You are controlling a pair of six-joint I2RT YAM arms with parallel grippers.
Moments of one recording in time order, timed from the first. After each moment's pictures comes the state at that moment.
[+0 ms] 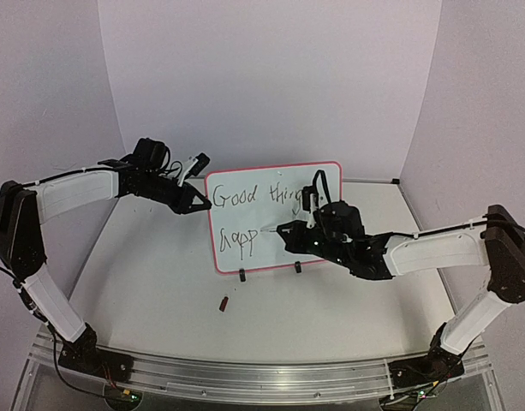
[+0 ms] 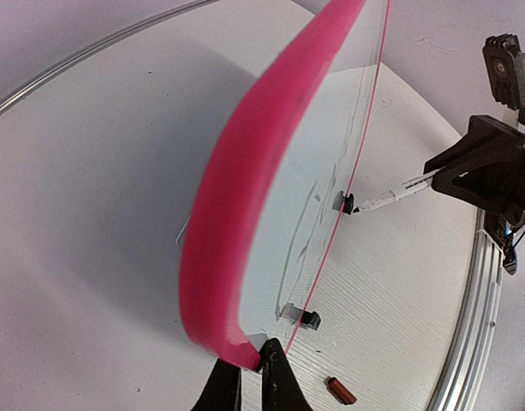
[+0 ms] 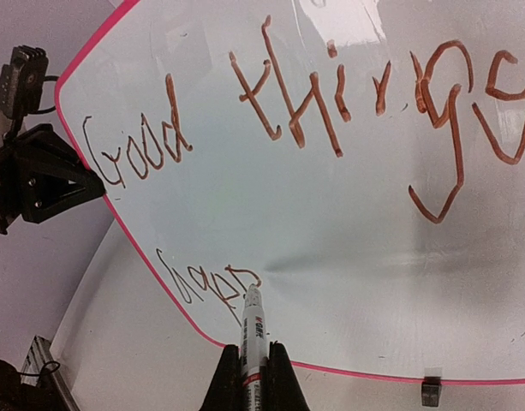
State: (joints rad) left arm -0.44 1.64 1.29 -0.42 0.61 0.16; right arm 0.90 1.60 0.87 0.37 0.16 0.64
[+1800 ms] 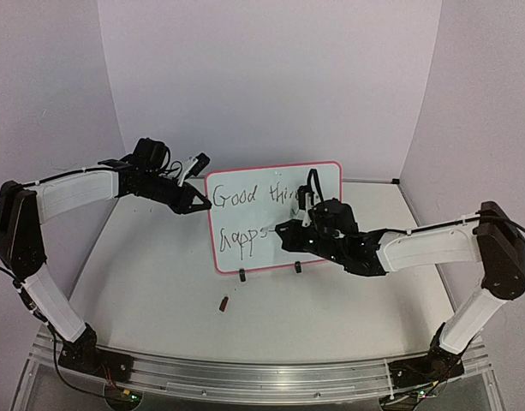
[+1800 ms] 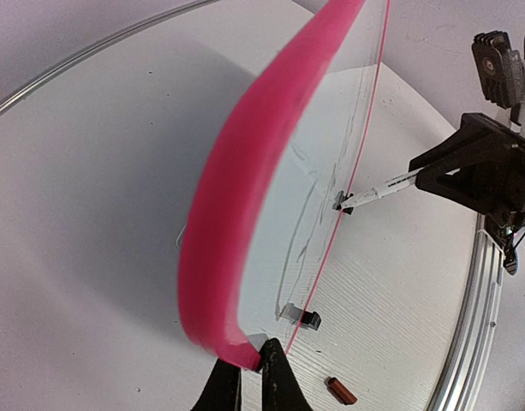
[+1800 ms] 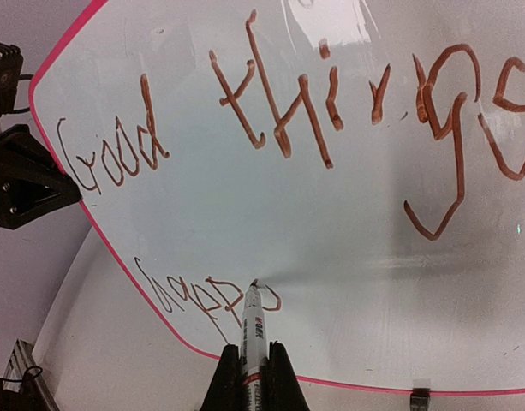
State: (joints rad) left arm -0.44 1.64 1.29 -0.42 0.61 0.16; right arm 0.90 1.64 0.92 0.33 0.19 0.62
